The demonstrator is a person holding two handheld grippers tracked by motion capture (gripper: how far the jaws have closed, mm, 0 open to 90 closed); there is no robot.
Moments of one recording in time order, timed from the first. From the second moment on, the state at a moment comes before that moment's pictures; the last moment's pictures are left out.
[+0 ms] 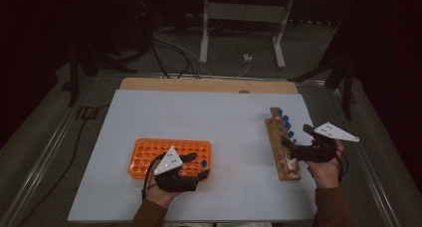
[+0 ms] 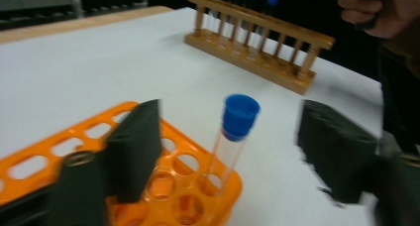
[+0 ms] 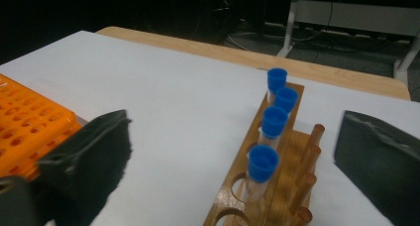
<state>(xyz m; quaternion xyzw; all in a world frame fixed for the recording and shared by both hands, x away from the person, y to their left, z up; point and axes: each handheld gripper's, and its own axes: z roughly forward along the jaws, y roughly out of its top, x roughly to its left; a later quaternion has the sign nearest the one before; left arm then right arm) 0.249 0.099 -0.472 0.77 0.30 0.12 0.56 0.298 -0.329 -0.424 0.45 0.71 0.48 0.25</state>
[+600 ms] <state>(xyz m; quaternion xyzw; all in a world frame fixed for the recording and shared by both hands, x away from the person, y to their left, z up) 0.263 0.137 -0.468 0.72 0.38 0.18 0.55 0.307 -0.336 -0.444 0.45 0.72 0.48 0.21</state>
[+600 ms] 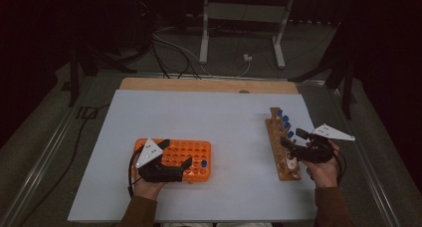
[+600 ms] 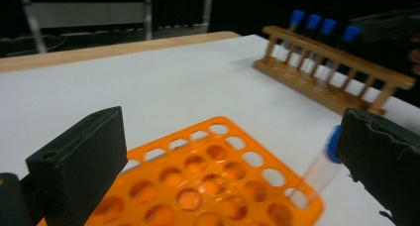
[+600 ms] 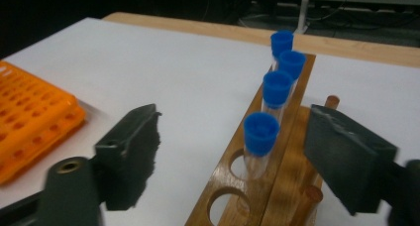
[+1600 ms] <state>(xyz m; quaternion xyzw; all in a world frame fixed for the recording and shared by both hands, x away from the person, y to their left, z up) 0.271 0.137 -0.478 0.71 0.41 0.21 0.53 0.313 -0.325 -0.452 0.46 0.75 0.41 0.26</state>
